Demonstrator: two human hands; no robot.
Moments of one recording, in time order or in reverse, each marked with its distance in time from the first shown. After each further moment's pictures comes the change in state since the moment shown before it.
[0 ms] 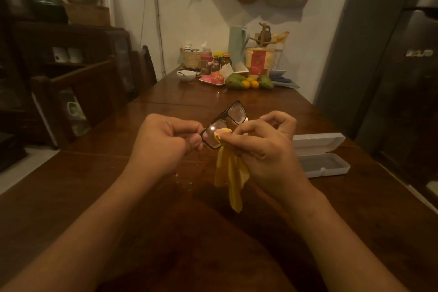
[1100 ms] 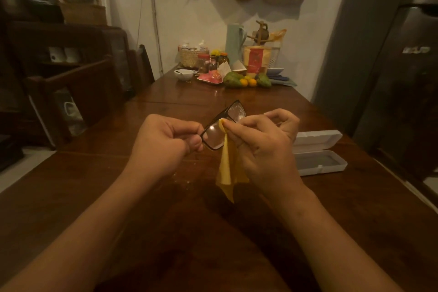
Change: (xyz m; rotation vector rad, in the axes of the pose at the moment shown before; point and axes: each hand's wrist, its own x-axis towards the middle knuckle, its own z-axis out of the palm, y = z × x) left_hand -0.004 0.006 0.006 -0.025 -0.042 0.007; right_hand -0.001 -0.010 0.003 -0.078 0.084 0.142
